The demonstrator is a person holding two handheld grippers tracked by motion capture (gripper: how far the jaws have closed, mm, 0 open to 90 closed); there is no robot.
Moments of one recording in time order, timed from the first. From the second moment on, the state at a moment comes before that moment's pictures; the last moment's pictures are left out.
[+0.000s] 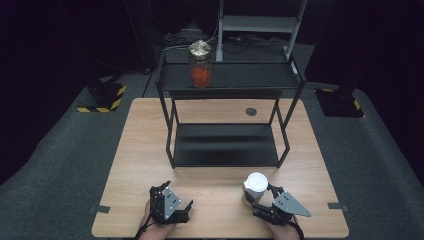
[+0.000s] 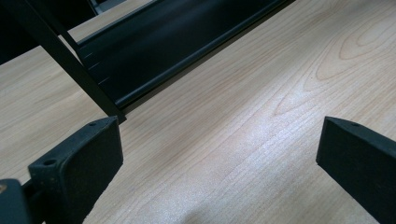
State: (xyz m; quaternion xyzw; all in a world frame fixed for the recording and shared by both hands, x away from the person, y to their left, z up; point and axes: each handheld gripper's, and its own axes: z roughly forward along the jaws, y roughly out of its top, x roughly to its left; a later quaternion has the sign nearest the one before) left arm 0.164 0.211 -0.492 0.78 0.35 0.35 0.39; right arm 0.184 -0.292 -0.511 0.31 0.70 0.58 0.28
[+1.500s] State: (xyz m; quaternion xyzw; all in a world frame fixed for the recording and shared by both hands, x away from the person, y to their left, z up) left arm 0.164 0.214 -0.493 0.78 0.35 0.35 0.40; right arm 0.148 -0.327 -0.463 0.32 0.63 0.63 0.33
